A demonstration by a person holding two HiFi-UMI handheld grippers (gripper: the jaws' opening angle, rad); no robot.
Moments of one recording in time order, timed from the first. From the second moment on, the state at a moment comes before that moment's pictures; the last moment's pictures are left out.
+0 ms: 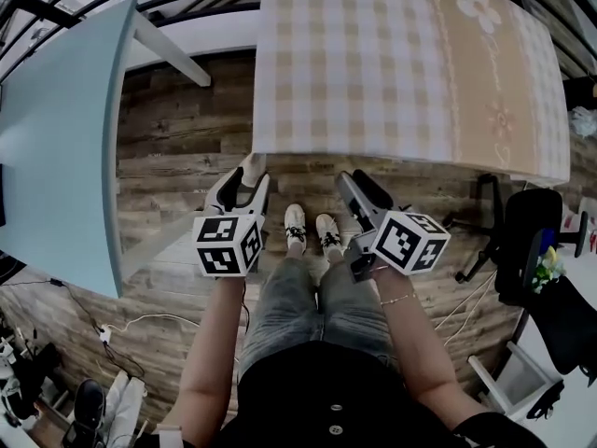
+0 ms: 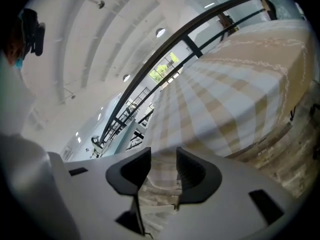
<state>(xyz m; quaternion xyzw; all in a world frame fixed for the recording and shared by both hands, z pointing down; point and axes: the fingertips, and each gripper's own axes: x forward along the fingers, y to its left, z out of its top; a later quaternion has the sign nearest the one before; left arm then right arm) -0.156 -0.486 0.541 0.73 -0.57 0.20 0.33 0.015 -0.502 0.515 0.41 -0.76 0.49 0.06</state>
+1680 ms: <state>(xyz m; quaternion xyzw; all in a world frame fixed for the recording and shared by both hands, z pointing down) -0.150 -0.485 0.590 0.80 -0.46 0.26 0.27 0.042 -0.520 0.559 0.52 -0.65 0.54 -0.07</state>
